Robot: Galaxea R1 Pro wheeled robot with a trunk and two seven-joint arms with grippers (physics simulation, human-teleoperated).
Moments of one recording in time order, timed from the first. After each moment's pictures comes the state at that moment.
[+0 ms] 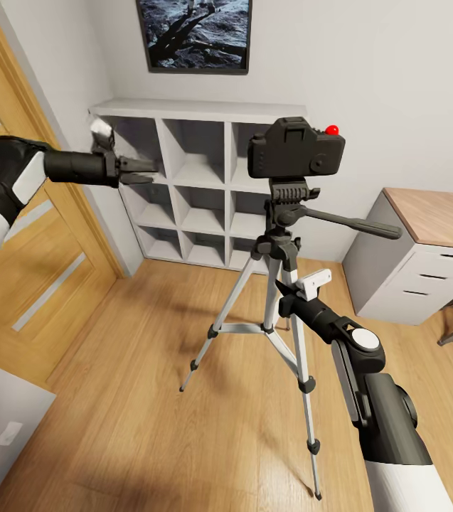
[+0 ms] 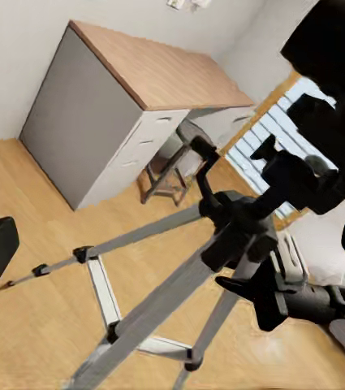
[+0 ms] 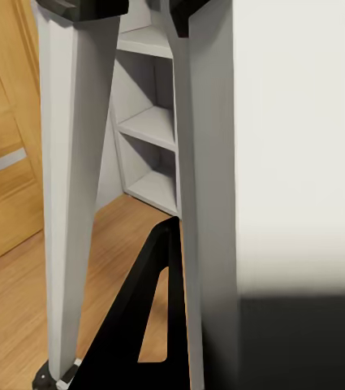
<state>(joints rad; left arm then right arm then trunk) -1.75 0.32 -0.47 -0.44 0.45 0.81 -1.31 -0.56 0.05 -0.02 -1.57 0.14 0.33 0.51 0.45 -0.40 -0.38</state>
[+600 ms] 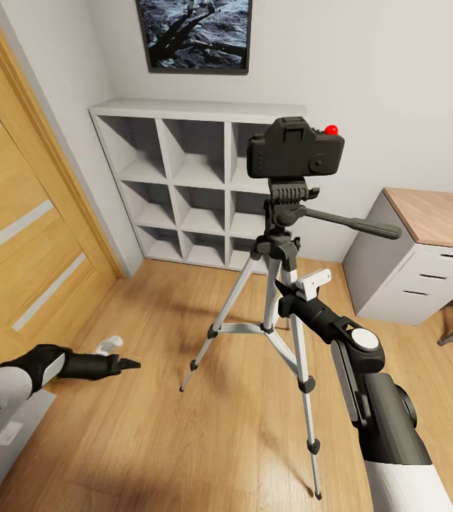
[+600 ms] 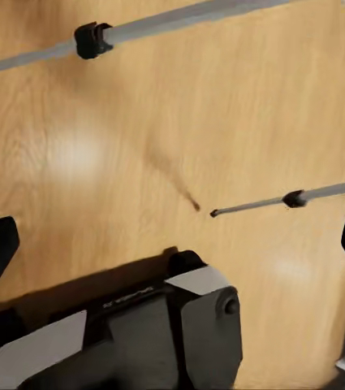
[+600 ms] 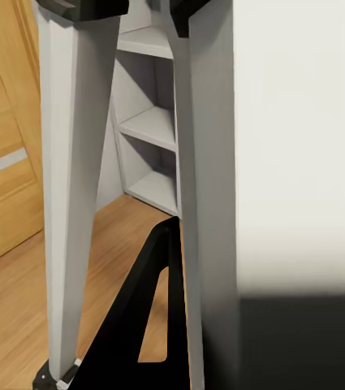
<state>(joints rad) -1.09 0.34 -0.47 0.00 0.41 0.51 -0.96 -0.56 0.06 -0.01 -1.57 0.14 0.33 0.51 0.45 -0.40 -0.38</state>
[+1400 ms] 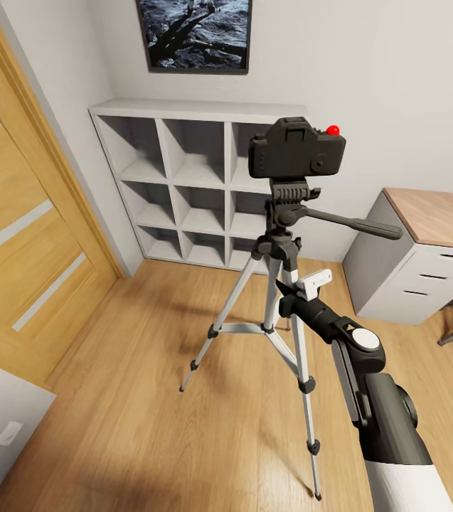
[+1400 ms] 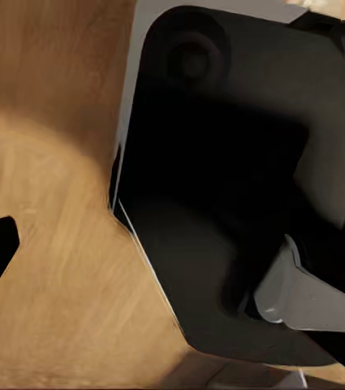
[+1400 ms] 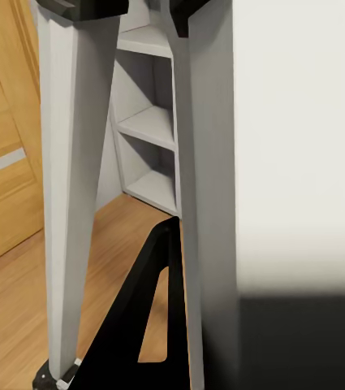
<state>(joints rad) -0.31 0.07 -0.44 0.00 0.66 0.07 -0.10 -0.56 0.05 -0.02 -1.57 0.14 0.33 0.51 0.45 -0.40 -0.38</state>
